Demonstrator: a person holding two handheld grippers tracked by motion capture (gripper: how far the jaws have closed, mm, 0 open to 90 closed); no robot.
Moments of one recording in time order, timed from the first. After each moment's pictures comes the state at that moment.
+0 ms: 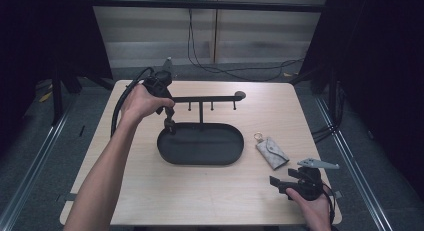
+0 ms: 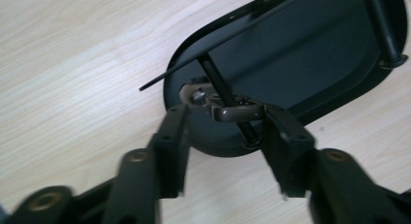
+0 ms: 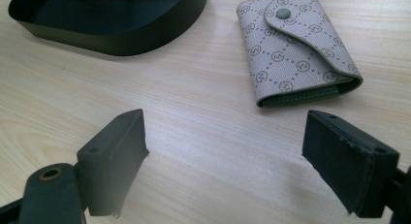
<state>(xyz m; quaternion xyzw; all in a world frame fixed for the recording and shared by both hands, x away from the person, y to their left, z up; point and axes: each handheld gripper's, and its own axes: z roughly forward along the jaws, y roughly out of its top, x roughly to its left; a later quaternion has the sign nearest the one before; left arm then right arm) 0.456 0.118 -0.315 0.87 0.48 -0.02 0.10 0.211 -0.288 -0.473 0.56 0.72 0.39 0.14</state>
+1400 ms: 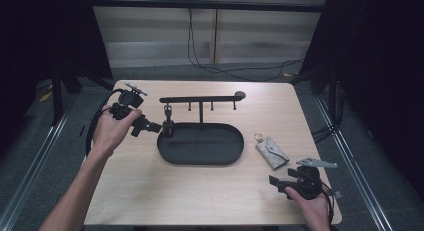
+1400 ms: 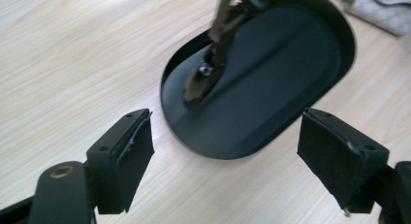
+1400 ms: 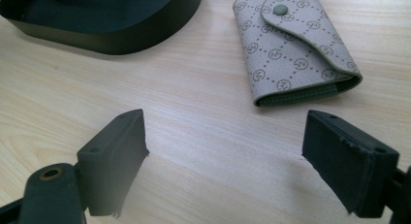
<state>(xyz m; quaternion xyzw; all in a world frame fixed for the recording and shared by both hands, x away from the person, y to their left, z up) 0.386 0.198 -0.340 0.87 0.39 0.03 0.30 0.214 -0.288 -0.475 0.57 0.71 0.38 0.14</state>
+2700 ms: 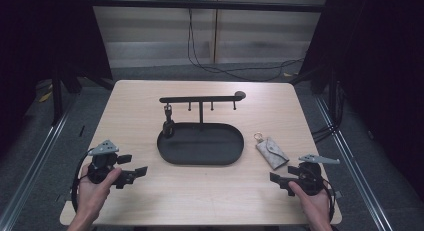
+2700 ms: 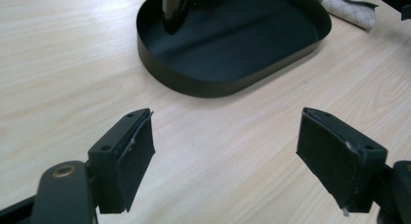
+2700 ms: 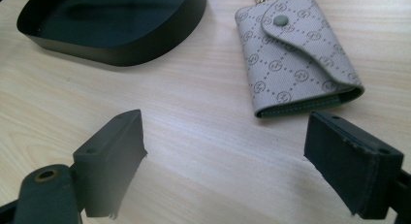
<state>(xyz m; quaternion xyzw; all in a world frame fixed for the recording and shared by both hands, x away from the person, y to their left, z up) 0.271 0.257 -0.433 0.81 0.40 0.07 0.43 0.223 -0.294 -0.471 0.57 0.71 0.40 0.12</state>
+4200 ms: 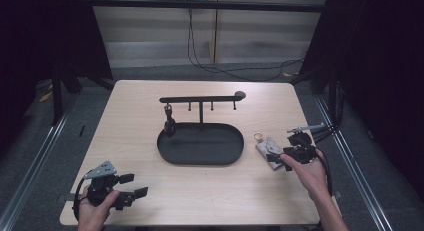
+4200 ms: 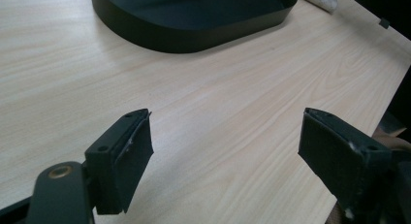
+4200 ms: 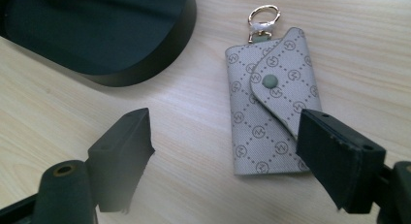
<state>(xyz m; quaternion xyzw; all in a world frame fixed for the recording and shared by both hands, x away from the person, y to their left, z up) 0.240 0.263 -0.465 0.80 0.39 0.02 0.45 0.295 -0.284 -0.430 0.57 0.76 0.30 0.07</state>
